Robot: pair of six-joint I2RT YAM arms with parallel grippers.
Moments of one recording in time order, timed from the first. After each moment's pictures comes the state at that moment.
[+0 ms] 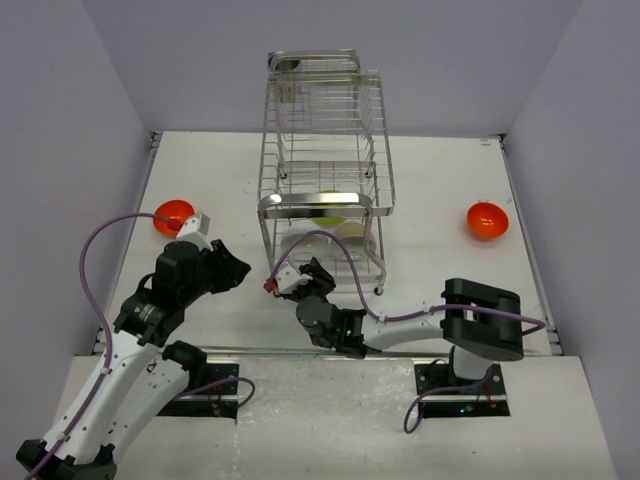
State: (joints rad) left arm -0.41 0.59 0.68 -0.65 0.02 -0.66; right arm 1.39 1.66 0.80 0.61 1.05 -0.30
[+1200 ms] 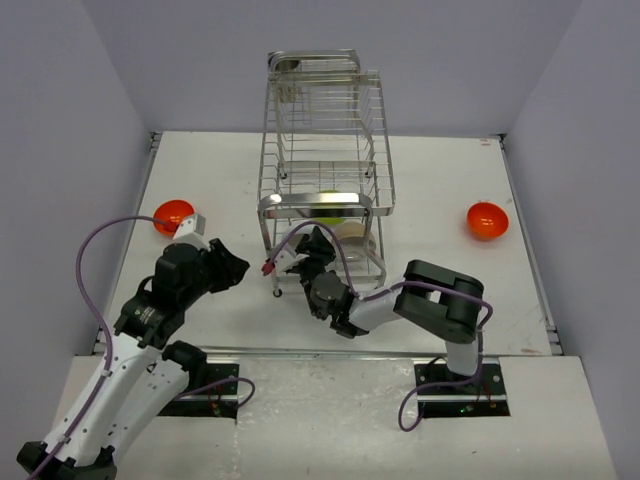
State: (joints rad) left arm -0.41 0.57 0.65 -0.63 -0.01 -0.68; right arm 1.19 1.91 0.80 1.27 0.89 -0.88
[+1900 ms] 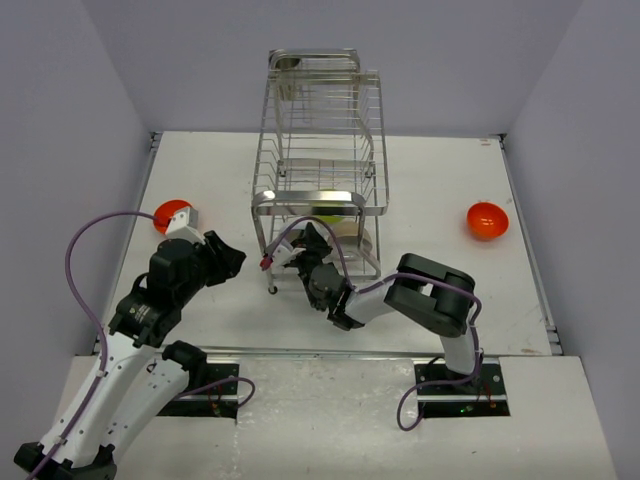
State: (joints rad) left arm -0.41 0.59 0.72 -0.63 -0.08 -0.68; right arm 1.13 1.98 0.85 1.28 0.79 -0.88
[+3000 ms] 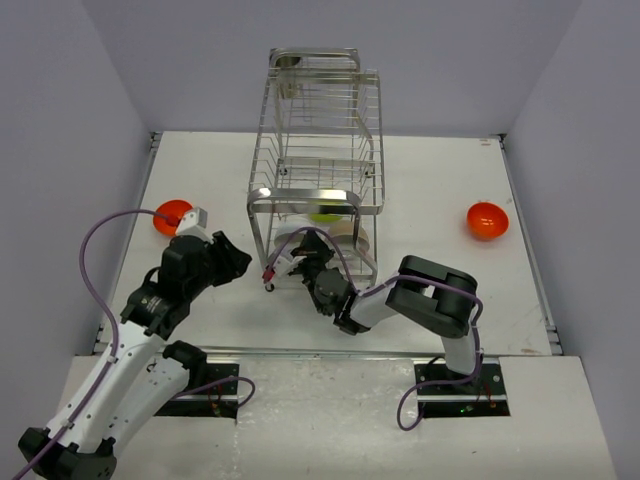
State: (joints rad) left arm -0.41 0.65 0.68 -0.58 -0.07 -0.70; right arm 1.14 1.96 0.77 1.30 0.74 -0.99
